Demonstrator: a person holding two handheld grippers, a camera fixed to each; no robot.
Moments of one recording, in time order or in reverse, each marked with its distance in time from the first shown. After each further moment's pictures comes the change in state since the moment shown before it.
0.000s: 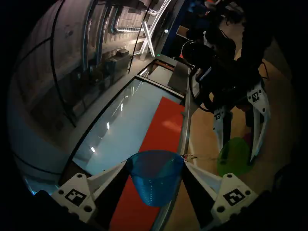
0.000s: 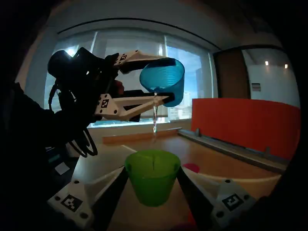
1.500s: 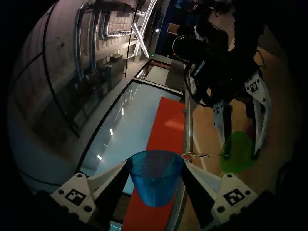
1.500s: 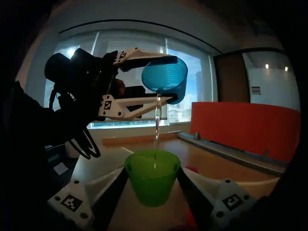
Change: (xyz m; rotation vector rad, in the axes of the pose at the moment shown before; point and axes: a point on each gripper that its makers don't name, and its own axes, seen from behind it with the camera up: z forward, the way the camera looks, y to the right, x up) left arm 0.015 -0.008 0.001 0.014 0.003 0.126; right arm 0.005 0.001 -0.005 -0.005 0.019 -0.017
